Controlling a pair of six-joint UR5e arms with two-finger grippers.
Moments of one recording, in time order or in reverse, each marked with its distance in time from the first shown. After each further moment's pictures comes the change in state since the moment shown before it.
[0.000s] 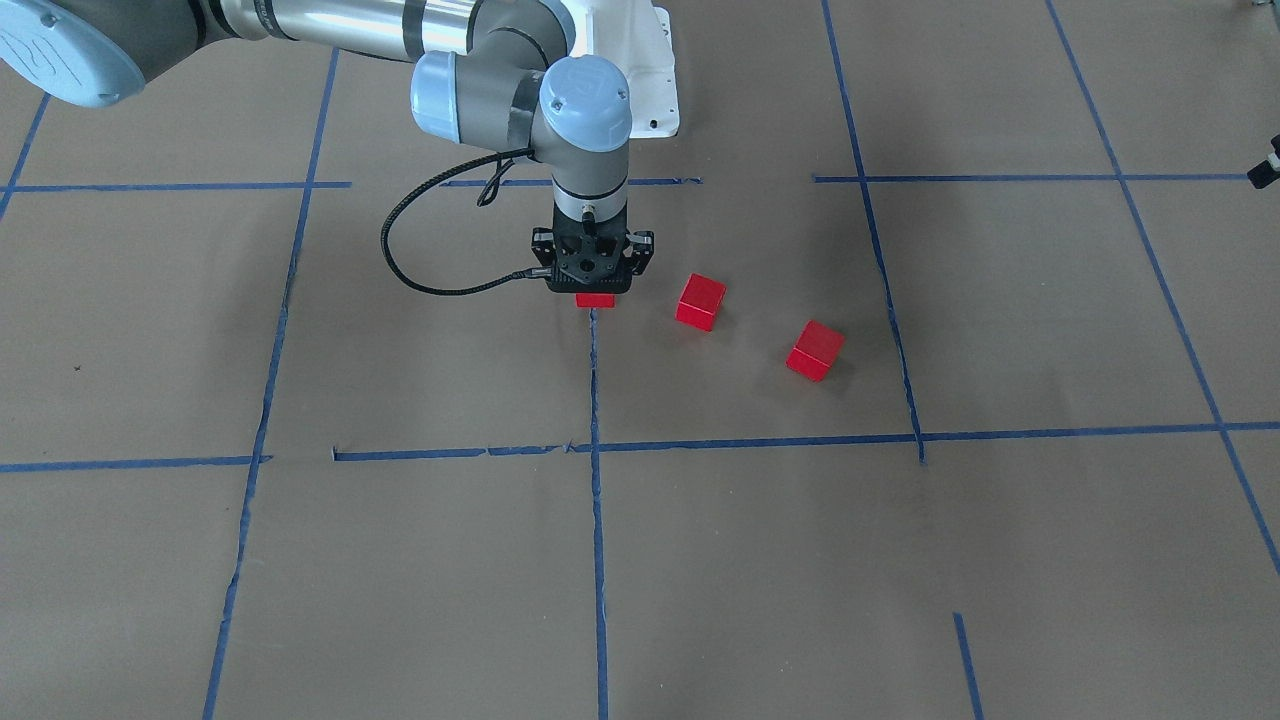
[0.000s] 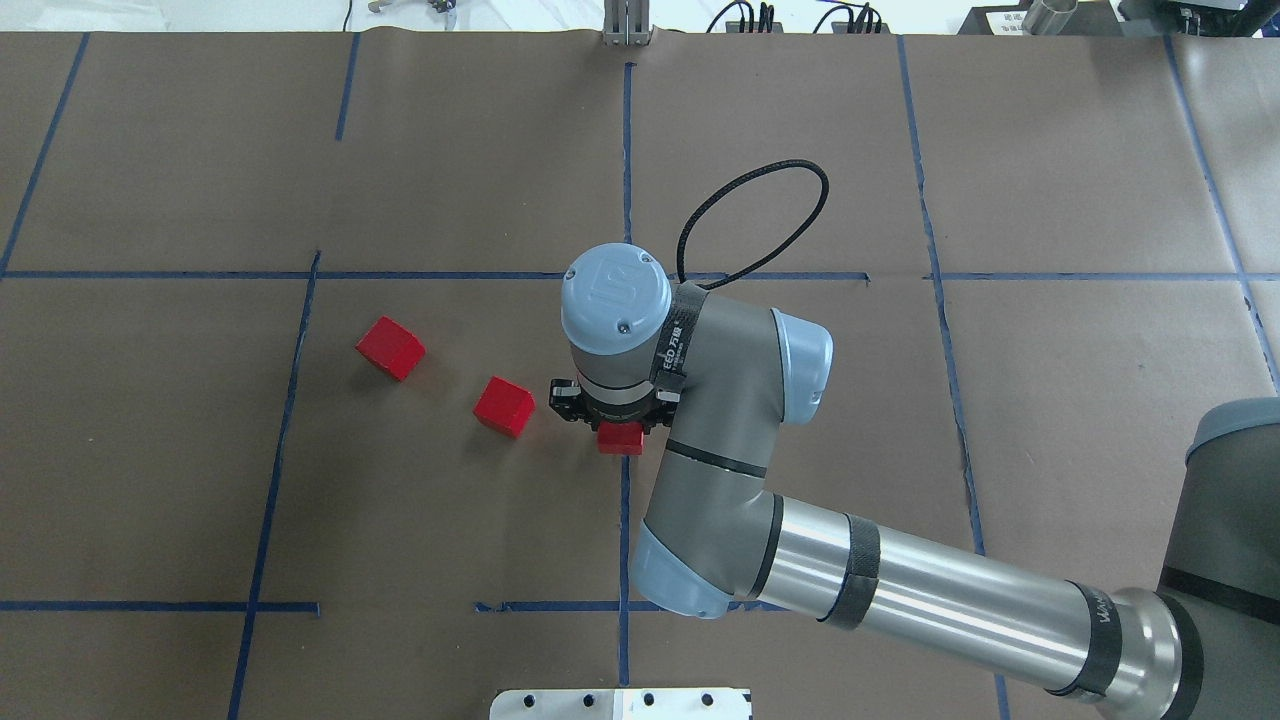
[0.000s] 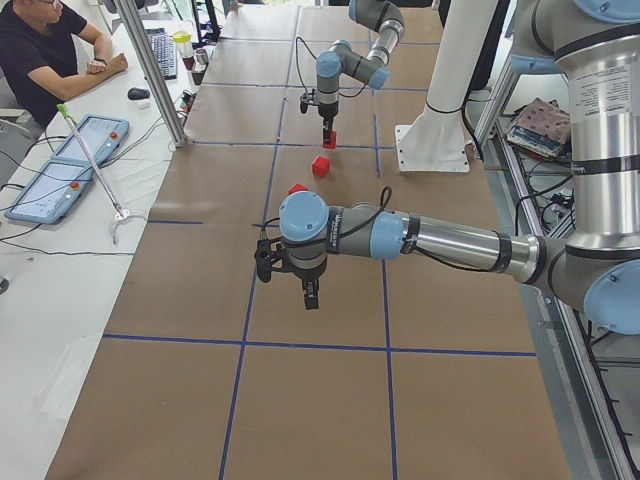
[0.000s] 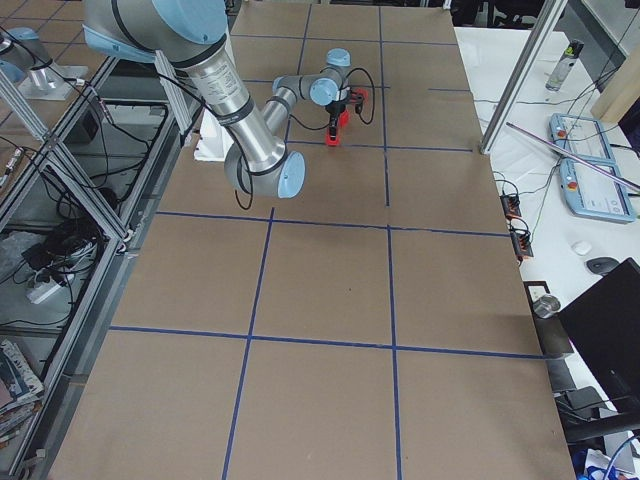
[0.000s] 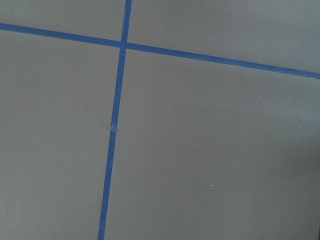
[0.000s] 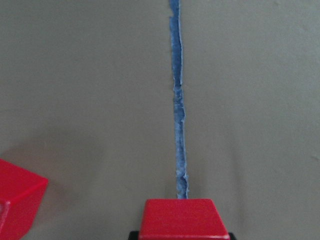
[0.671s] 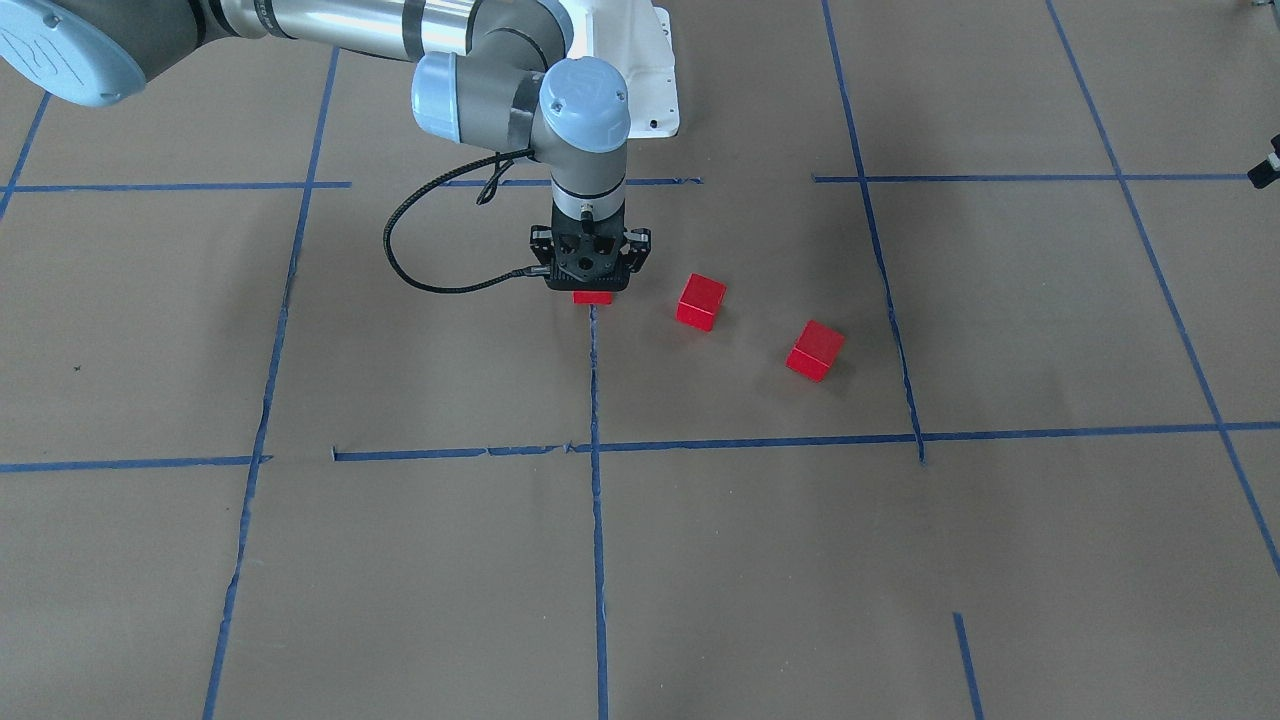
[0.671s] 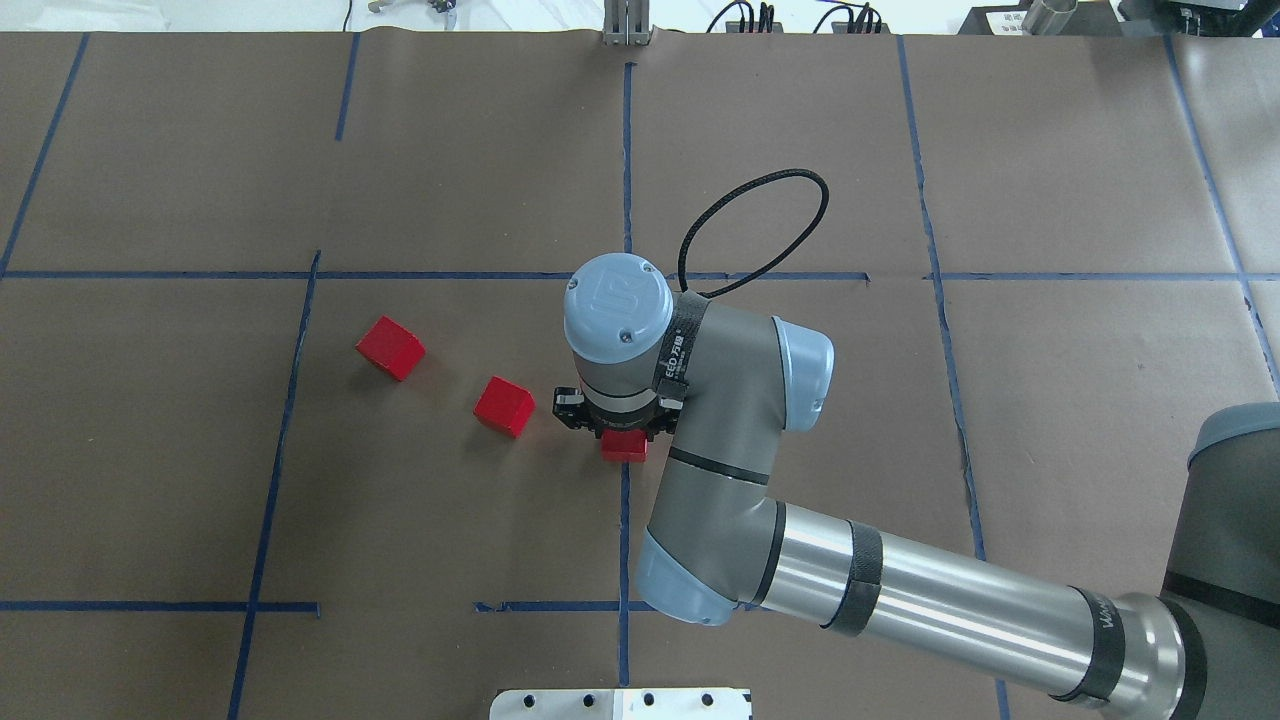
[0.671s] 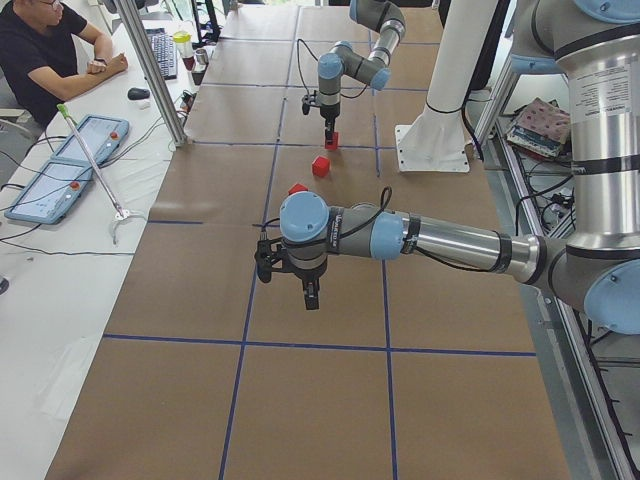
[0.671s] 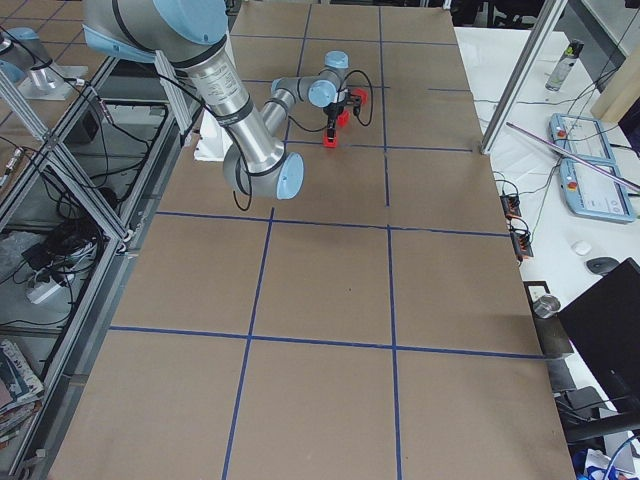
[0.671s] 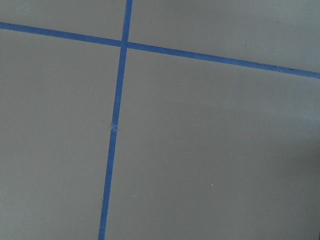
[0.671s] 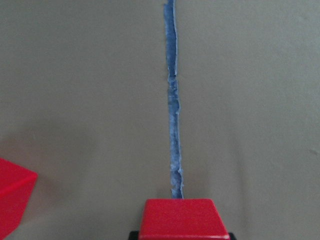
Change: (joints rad) left arm 0.000 0.001 0.000 0.000 0.001 0.000; right arm -0.006 -0.009 0.002 -0.002 0.001 0.000
